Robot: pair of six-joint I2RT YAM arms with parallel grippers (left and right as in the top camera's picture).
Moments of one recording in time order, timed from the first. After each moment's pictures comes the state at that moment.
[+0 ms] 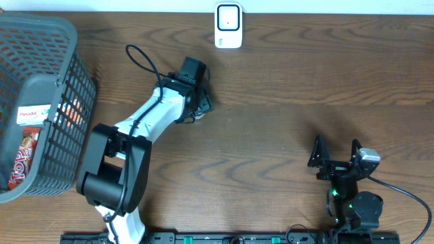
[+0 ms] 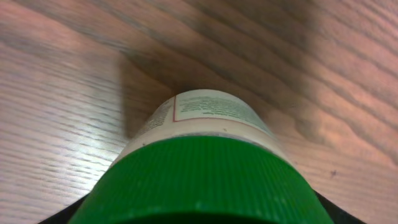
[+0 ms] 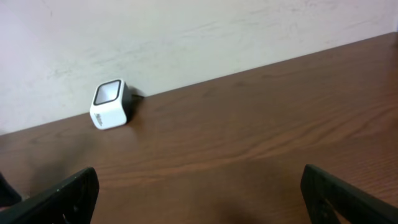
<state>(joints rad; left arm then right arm) -0.38 1.92 1.27 -0.61 0.02 -0.73 -0.03 0.01 0.01 -0.07 -0.03 0.29</state>
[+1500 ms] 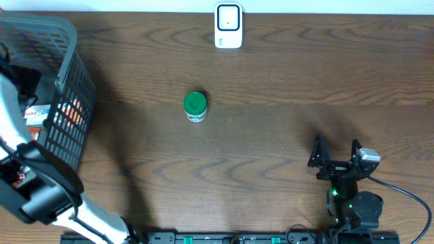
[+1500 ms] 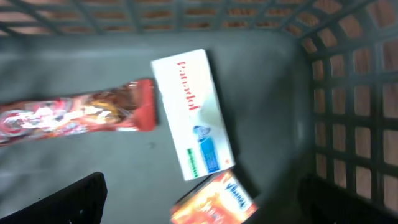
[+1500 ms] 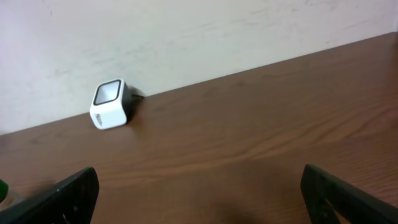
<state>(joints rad) 0.58 1.94 1.74 -0.98 -0.17 -0.80 -0.03 0.01 0.01 -0.07 -0.03 0.29</state>
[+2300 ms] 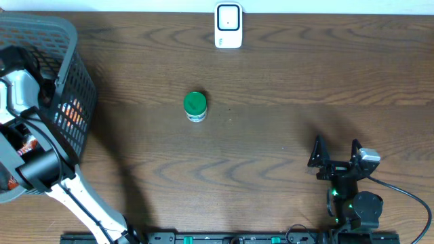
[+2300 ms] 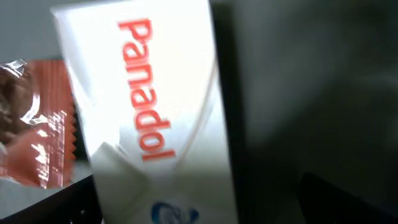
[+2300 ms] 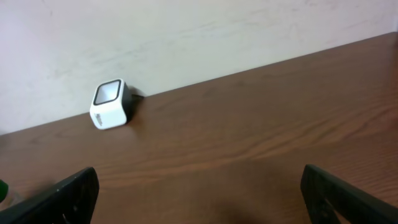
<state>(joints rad) 0.56 2.22 1.74 -0.86 -0.22 -0.94 -0.03 0.01 0.01 -0.07 -0.03 0.29</state>
